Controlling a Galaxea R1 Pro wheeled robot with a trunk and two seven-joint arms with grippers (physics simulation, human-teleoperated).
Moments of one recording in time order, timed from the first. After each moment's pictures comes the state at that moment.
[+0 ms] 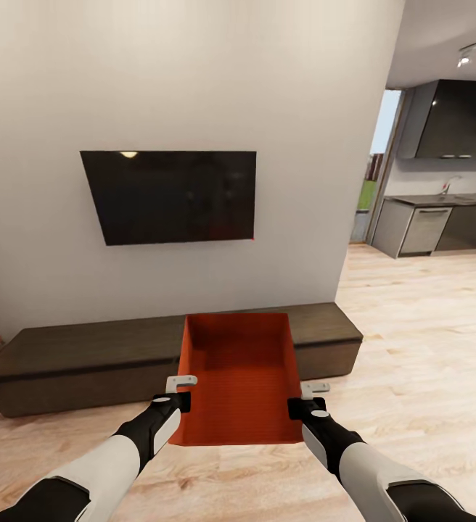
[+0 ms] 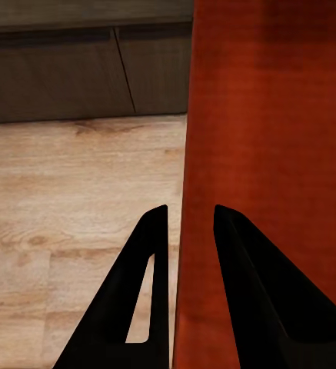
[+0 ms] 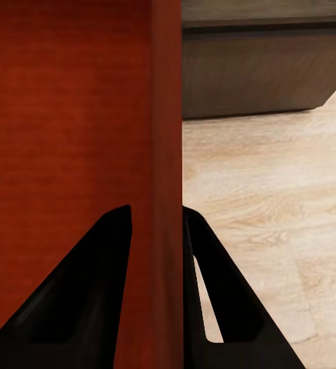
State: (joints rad) left arm -0.77 -0.10 -0.26 -0.26 0.30 0.15 0.27; right arm -0.77 0.10 0.04 -0.15 0.03 -0.02 -0.17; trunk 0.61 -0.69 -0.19
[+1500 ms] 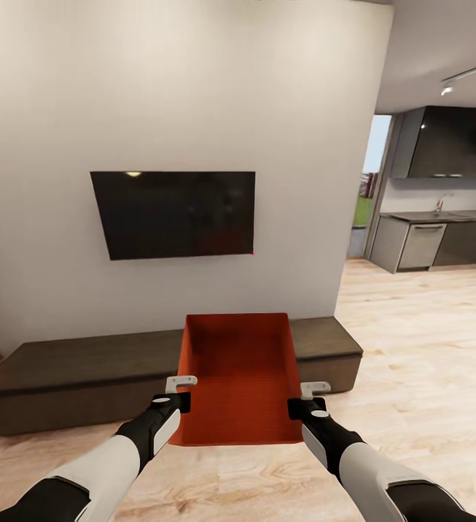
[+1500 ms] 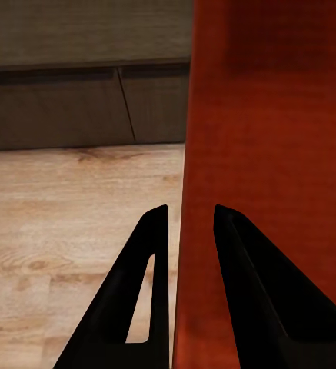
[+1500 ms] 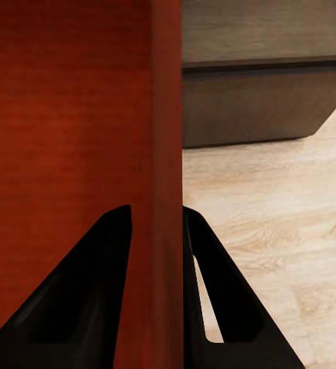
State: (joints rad) left arm -0.77 -0.10 -0.26 -0.26 0.30 0.15 0.27; right arm -0.77 0.10 0.04 -0.15 0.03 -0.02 -0.17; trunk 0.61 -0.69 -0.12
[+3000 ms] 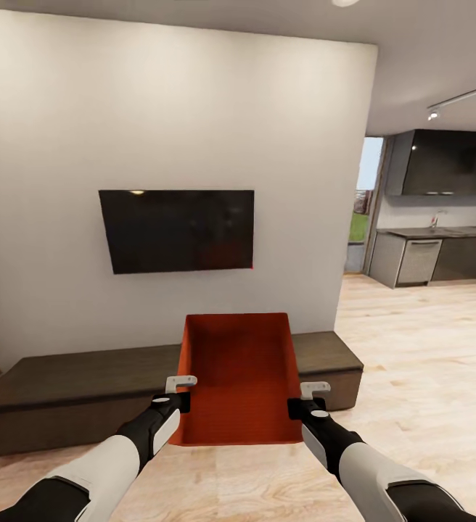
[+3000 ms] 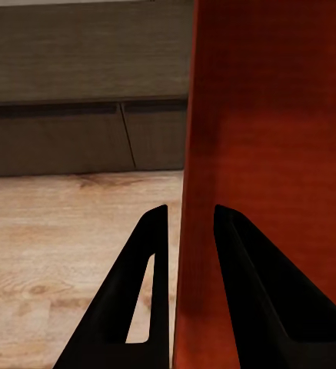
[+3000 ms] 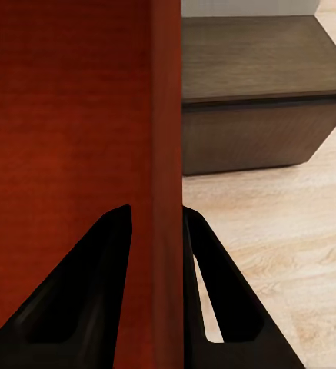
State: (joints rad) left arm -0.77 -0.10 -0.26 -0.26 0.30 0.15 0.27; right arm -0.77 0.10 0.04 -0.15 0.03 -0.02 -0.17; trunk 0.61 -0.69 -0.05
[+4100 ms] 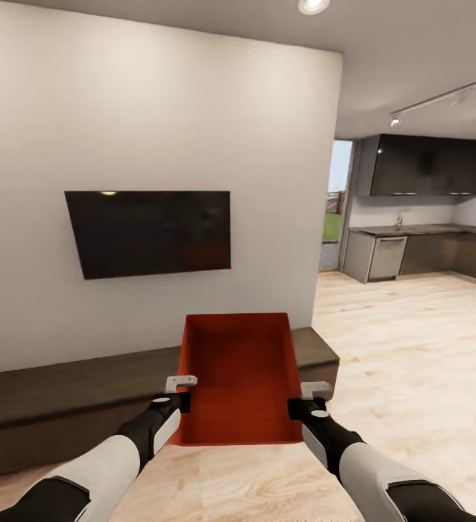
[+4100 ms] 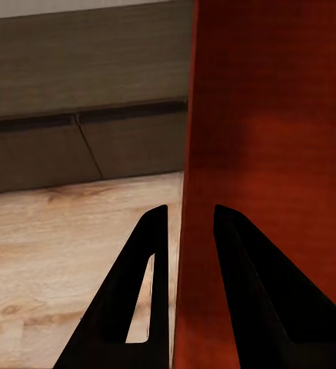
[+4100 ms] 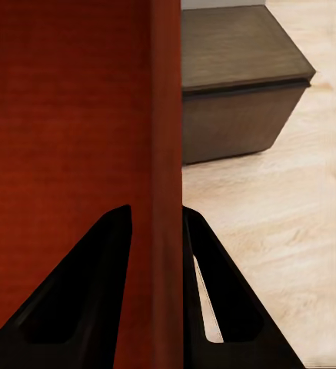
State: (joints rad) left arm -0.77 -0.10 -0.26 -0.26 0.30 0.15 0.27; right arm -0.77 0.10 0.04 -0.15 0.02 -0.02 -0.17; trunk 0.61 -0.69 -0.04
